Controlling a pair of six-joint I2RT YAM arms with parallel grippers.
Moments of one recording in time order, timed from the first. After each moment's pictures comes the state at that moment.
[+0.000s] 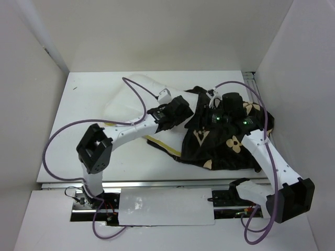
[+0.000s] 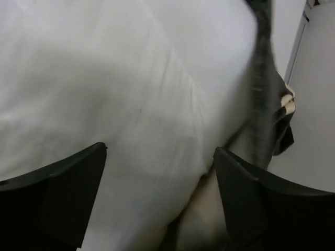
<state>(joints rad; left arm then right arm) -0.87 1.91 1.55 -0.41 -0.45 -1.29 0.31 1.11 1.00 -0.48 -0.66 0.50</state>
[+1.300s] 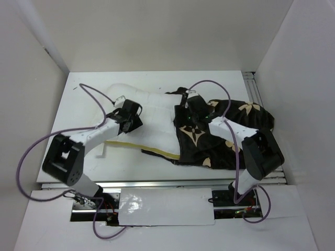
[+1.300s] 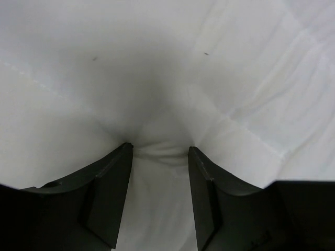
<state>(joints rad) -0.45 1.62 1.06 -0.37 -0.32 -0.88 0.49 1.59 0.99 -0.11 0.04 0.33</state>
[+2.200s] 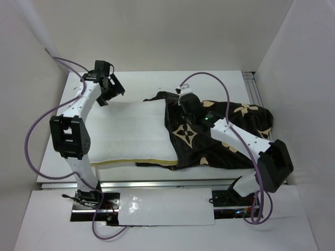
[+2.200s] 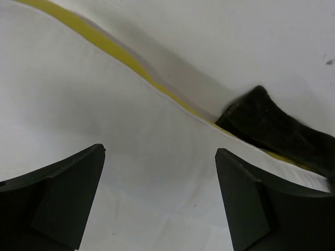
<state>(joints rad) -0.07 1.85 1.71 -0.82 -0.14 -0.68 0.69 1.45 1.11 -0.26 0.20 0.28</state>
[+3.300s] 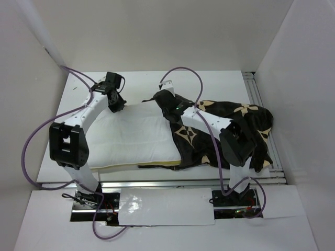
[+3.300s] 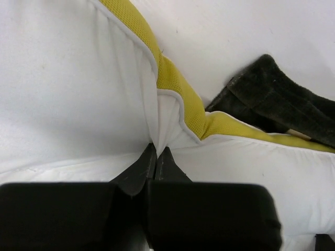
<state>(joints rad) -0.19 1.76 1.48 -0.77 -0.23 -0.83 0.76 1.89 1.46 -0.30 0.54 0.28</state>
